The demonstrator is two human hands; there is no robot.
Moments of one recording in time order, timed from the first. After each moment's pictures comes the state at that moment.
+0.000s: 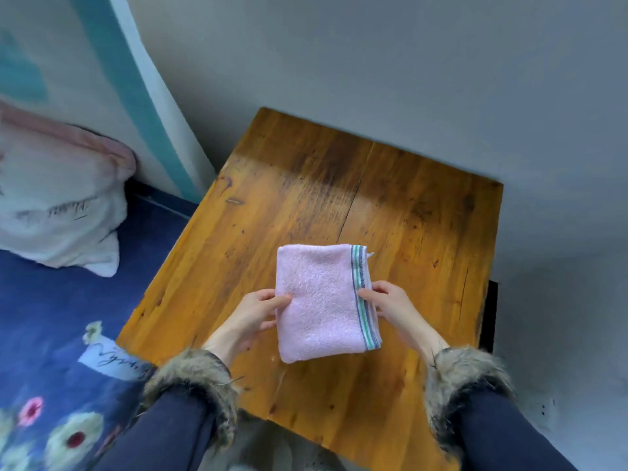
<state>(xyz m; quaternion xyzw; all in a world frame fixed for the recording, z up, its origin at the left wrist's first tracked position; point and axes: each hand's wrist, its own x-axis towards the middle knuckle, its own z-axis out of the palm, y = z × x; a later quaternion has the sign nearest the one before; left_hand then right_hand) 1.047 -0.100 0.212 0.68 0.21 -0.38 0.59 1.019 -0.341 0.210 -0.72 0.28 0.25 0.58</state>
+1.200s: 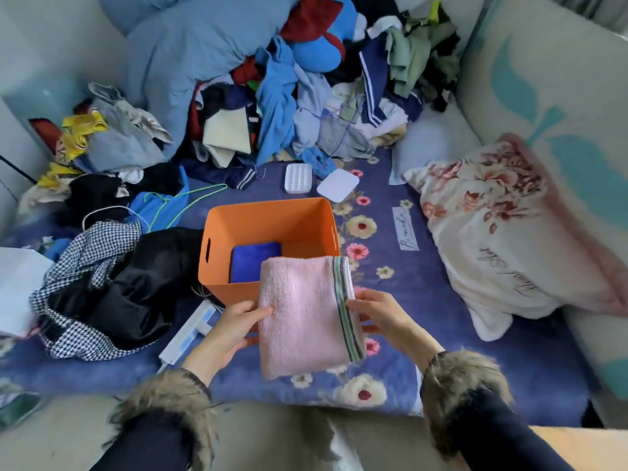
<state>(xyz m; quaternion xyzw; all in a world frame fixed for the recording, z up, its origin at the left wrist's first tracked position) 0.689 0.492 0.303 0.47 0.57 0.15 0.66 0.913 0.395 0.298 -0.71 -0.25 0.54 0.38</state>
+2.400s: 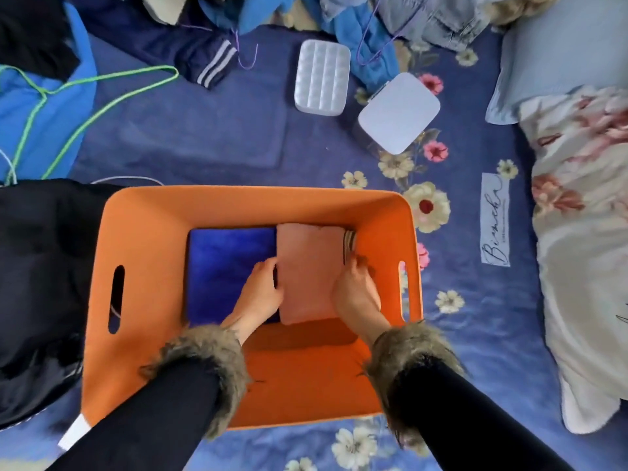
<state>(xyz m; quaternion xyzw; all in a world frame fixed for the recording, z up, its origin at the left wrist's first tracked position) 0.811 0.769 0.014 0.65 0.58 -0.05 0.49 0.957 0.714 0.038 -0.85 -0.39 0.35 -0.07</state>
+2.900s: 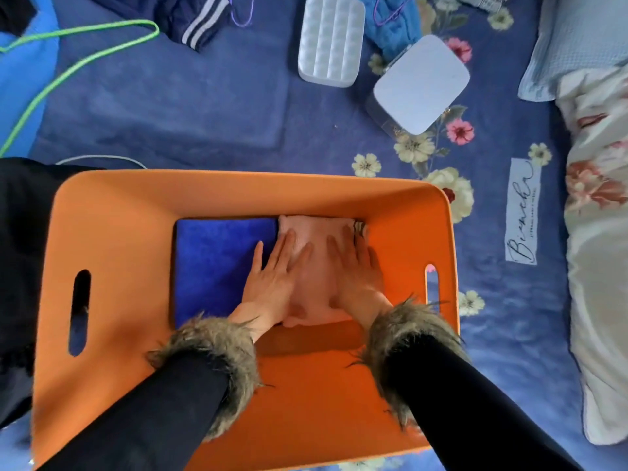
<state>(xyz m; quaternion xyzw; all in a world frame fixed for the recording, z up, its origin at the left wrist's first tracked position) 0.822 0.775 -0.033 0.88 0.36 -0.25 0.20 0.970 0.728 -0.021 -0.74 -0.55 0.30 -0.25</state>
